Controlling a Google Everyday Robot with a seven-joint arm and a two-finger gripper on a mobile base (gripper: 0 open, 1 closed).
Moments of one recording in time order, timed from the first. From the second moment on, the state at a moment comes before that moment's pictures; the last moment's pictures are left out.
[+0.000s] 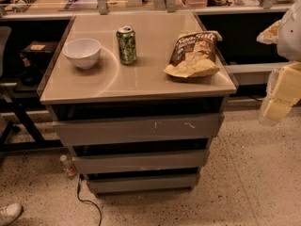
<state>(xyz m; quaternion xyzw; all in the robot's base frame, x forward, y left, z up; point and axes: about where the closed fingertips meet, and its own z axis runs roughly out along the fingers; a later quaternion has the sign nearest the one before) 0.438 -0.217 0.976 -0.60 0.78 -0.03 0.16</state>
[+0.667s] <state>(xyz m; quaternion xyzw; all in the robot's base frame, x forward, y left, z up) 0.421 -0.206 0.938 -0.61 0.78 -0.02 0.15</state>
